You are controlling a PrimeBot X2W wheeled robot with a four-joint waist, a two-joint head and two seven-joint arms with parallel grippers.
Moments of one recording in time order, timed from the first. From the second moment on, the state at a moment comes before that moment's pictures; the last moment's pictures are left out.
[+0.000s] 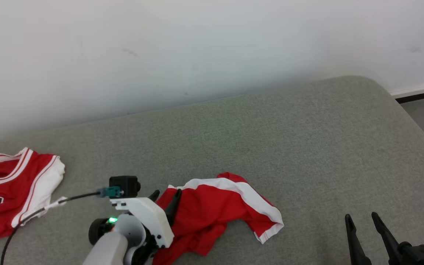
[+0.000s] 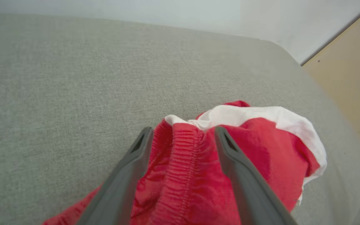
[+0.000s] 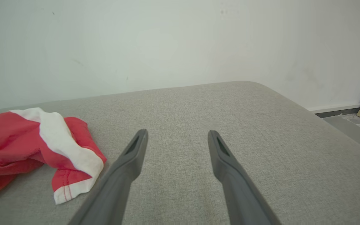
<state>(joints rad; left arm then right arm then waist) -0.43 0.08 -0.29 0.62 -0.49 -0.10 0.14 -0.04 -0.10 0.09 0.33 0.28 0.13 -0.26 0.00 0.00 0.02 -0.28</state>
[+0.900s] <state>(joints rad) -0.52 0.08 -0.34 0.65 -0.72 -0.13 0.33 -0.06 -0.10 0.09 0.34 0.28 0.13 -0.26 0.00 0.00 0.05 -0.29</state>
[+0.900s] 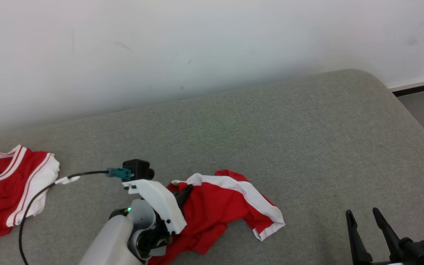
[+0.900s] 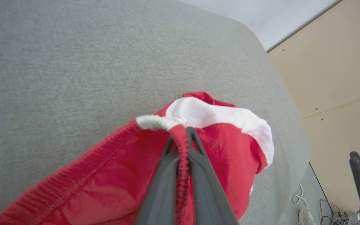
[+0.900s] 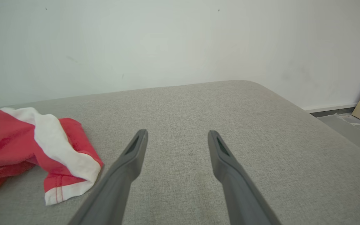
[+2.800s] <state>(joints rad) 0.10 0.45 -0.49 -0.15 -0.79 0.06 0.19 0.00 -0.10 0.06 0.33 0.27 0.13 -0.26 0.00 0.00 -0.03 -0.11</state>
